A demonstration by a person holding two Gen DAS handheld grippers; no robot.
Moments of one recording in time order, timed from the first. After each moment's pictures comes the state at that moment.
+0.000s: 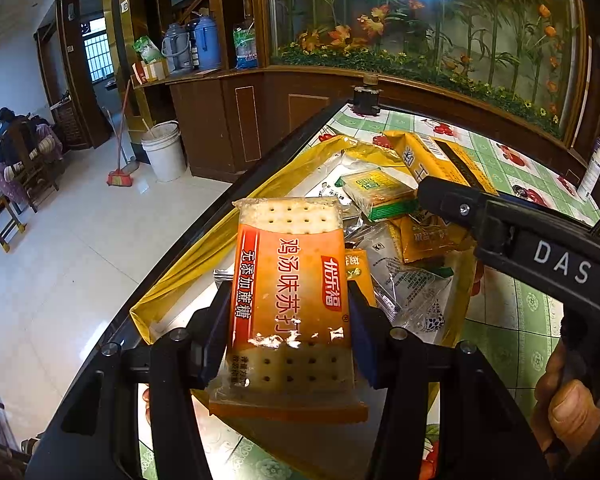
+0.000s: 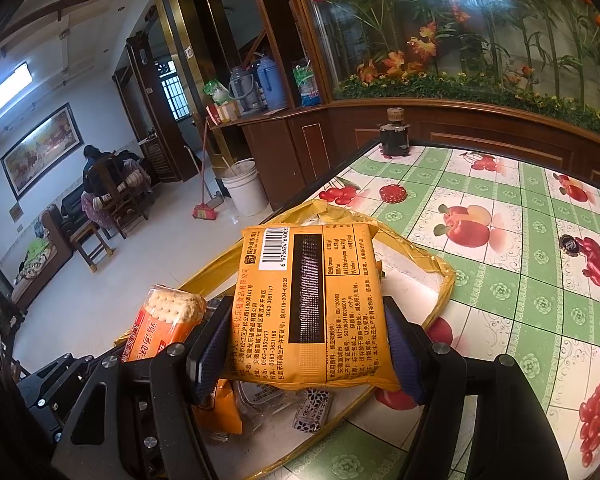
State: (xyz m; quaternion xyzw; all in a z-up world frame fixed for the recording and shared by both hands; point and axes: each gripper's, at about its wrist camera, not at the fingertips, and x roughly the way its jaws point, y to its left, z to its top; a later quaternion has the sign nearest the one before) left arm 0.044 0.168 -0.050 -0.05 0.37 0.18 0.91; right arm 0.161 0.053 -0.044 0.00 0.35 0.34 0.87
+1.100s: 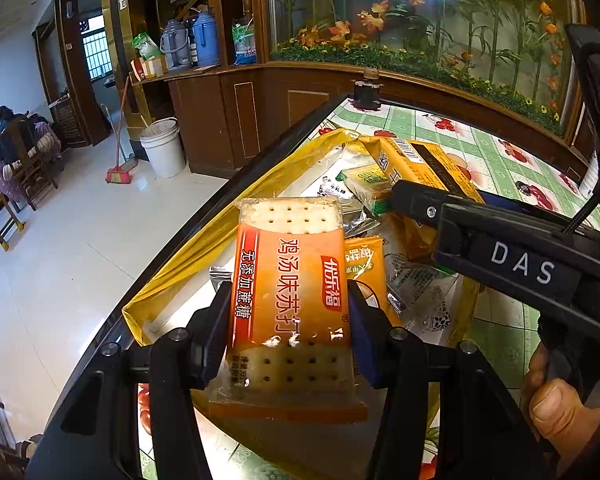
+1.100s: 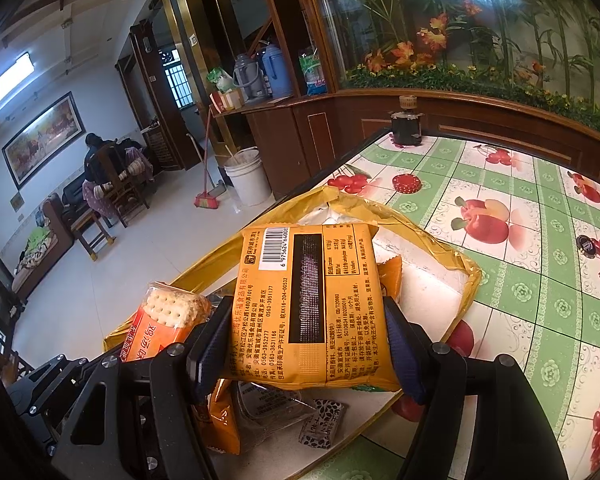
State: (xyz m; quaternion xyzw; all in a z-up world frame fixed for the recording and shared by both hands) left arm 0.051 0.173 -0.054 -0.05 0.38 0.18 0.91; right arm 0.169 0.073 -0.056 -0.01 0.36 0.35 0.87
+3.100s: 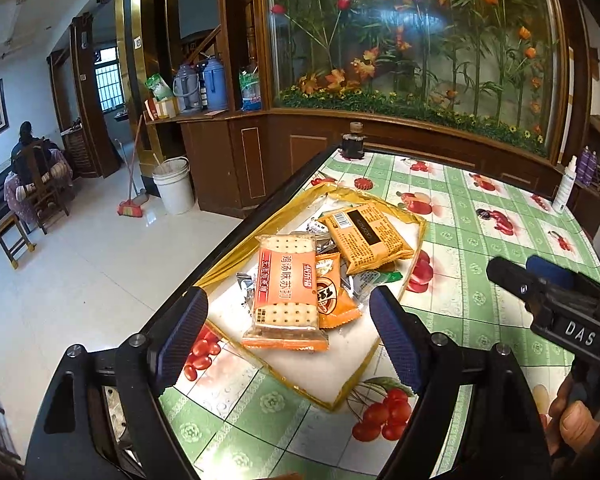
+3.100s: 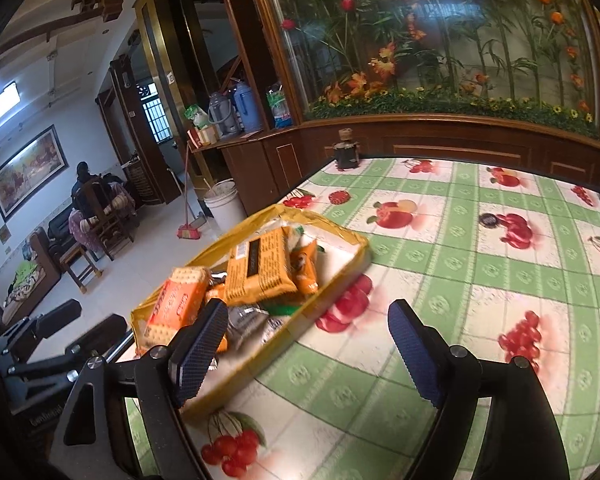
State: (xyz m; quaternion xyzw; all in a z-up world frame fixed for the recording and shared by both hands) left arm -0.030 0.130 0.008 -0.04 0.30 0.19 0.93; right arm 0.082 -0.056 -0.014 0.03 0.33 0.29 0.90
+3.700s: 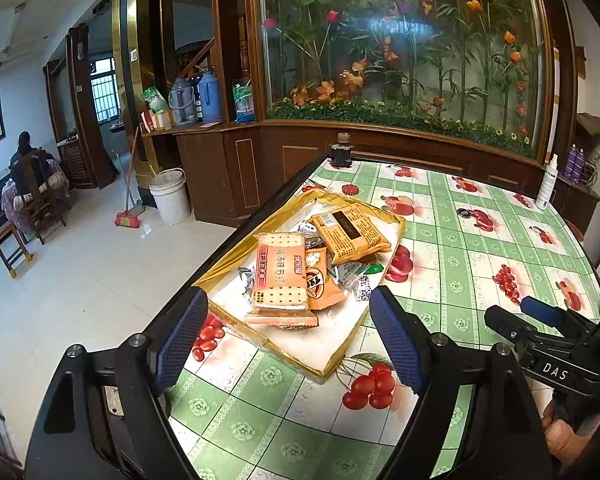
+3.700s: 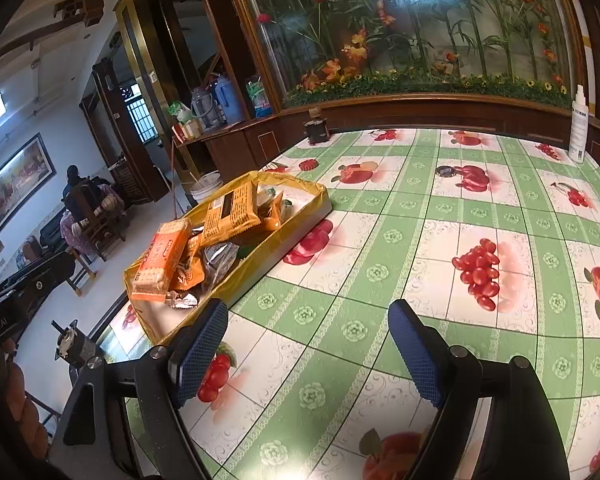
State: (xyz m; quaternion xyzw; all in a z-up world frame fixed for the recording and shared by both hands) left arm -0.062 0.111 0.020 -0.02 0.29 0.18 0.94; right arm 0.038 -0.104 -0.039 0.05 0.35 0.27 0.89
